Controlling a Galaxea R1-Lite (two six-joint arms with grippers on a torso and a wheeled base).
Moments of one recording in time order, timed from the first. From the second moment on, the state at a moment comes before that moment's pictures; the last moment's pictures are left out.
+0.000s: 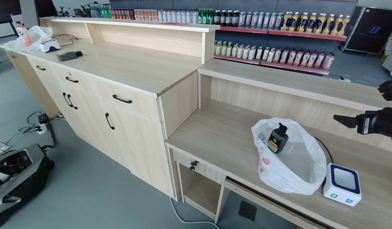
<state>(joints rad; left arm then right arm) 0.00 0.00 0.00 0.00 0.00 0.00 -0.34 1.65 -0.85 -0.56 0.28 -0.26</state>
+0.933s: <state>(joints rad) 0.00 0.00 0.00 0.00 0.00 0.00 -0.58 1.97 -1.34 -0.23 -0.22 0.30</state>
